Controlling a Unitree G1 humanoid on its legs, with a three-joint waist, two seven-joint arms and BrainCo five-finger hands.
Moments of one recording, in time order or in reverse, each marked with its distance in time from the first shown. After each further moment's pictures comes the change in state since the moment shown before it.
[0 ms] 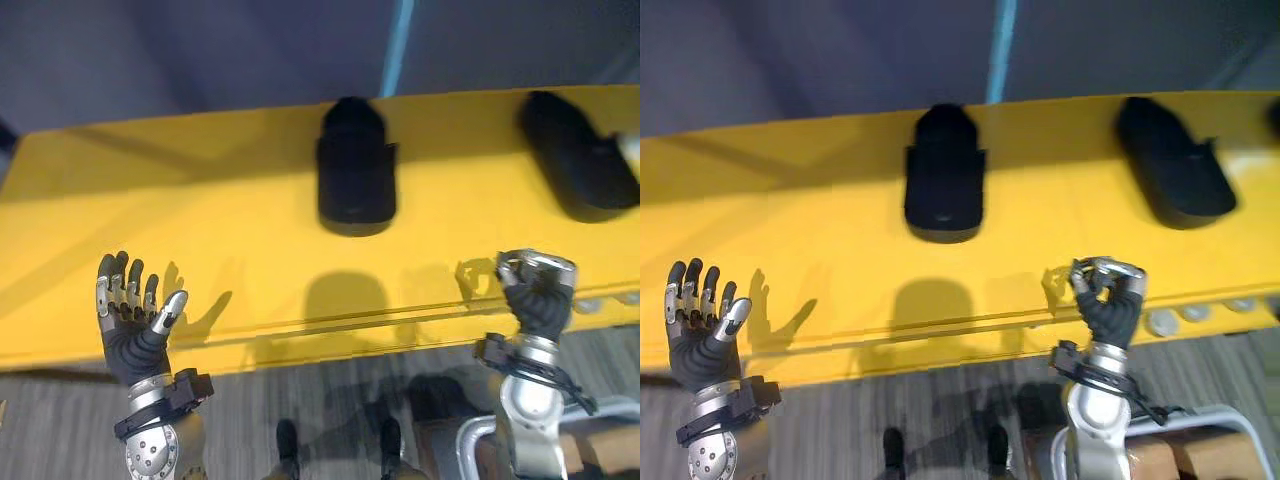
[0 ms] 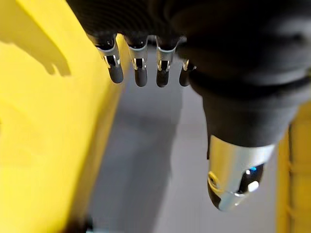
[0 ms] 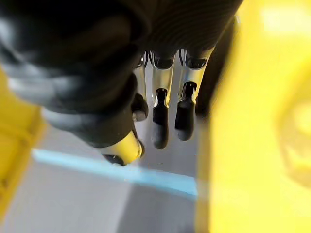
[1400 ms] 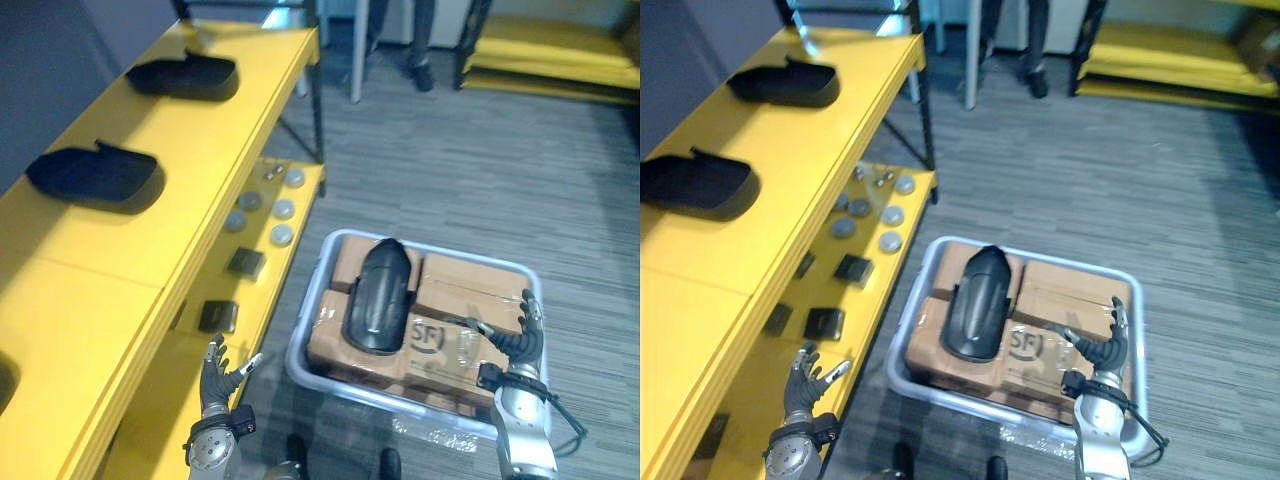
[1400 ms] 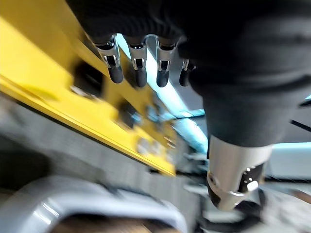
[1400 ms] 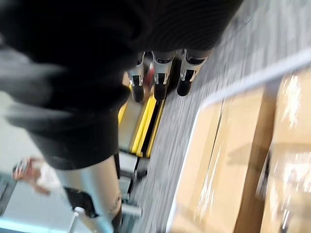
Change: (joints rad) left arm -0.068 0.020 -0.069 0.724 0.236 0.103 -0.040; right arm -0.266 -0.025 -0.012 0.603 -0.089 0.129 -0.100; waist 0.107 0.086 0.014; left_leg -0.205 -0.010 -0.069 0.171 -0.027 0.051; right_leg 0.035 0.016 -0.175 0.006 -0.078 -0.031
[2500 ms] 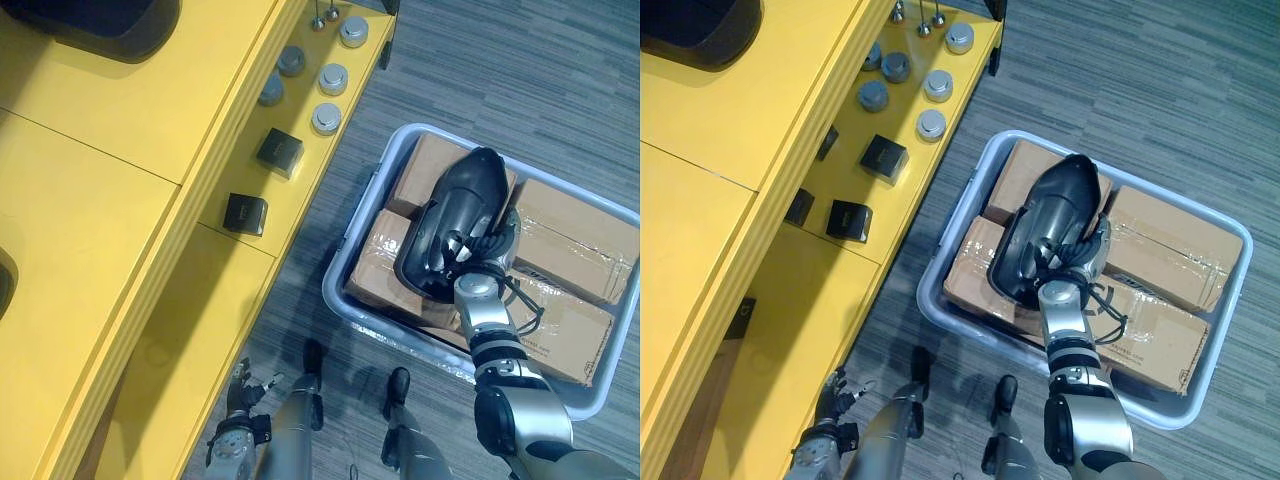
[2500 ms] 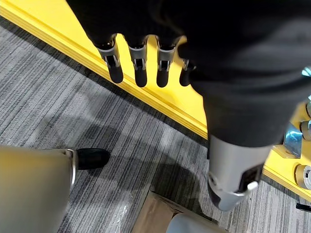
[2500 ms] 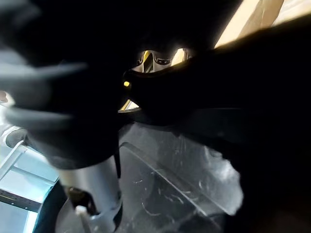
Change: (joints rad) left arm -0.220 0.044 -0.150 0.493 -0.116 -0.026 0.048; right arm -0.679 -0.109 -0.004 0.660 -0.110 0.154 -0.277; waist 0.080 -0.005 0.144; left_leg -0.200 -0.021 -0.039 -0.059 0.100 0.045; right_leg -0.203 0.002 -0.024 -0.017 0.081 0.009
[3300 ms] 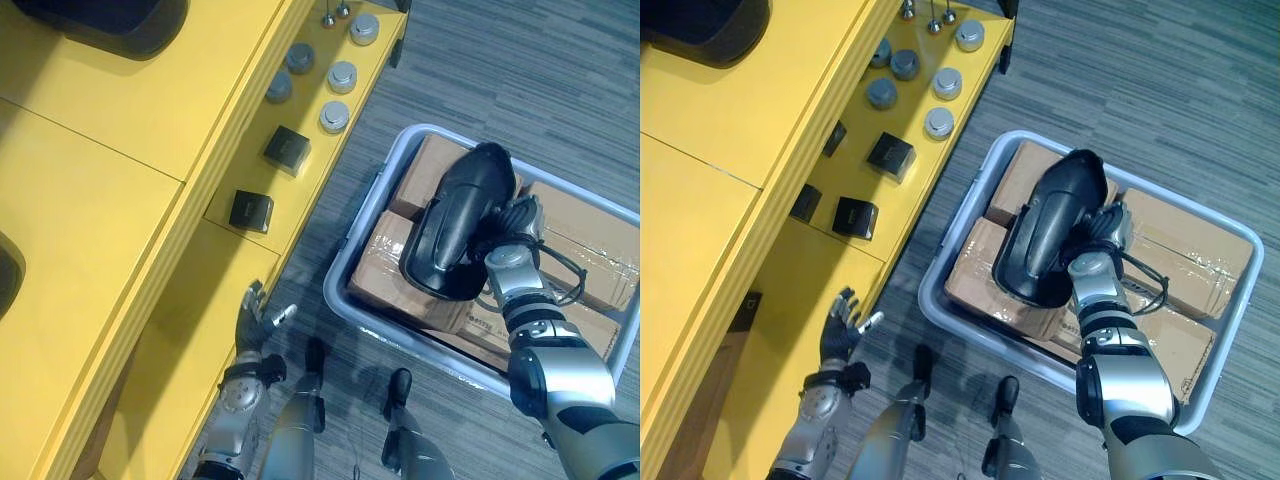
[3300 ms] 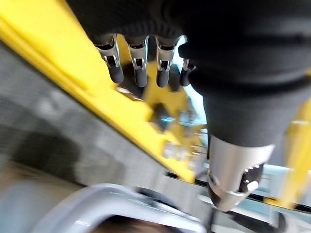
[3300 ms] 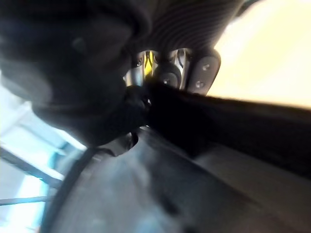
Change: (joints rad) left arm -0.074 0.002 -0.024 -0.564 -0.063 -0.004 0.009; right arm -0.108 -0.204 0.143 0.006 -0.090 0.066 0.161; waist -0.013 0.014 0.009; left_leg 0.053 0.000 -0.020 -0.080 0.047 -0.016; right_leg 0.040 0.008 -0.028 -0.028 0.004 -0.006
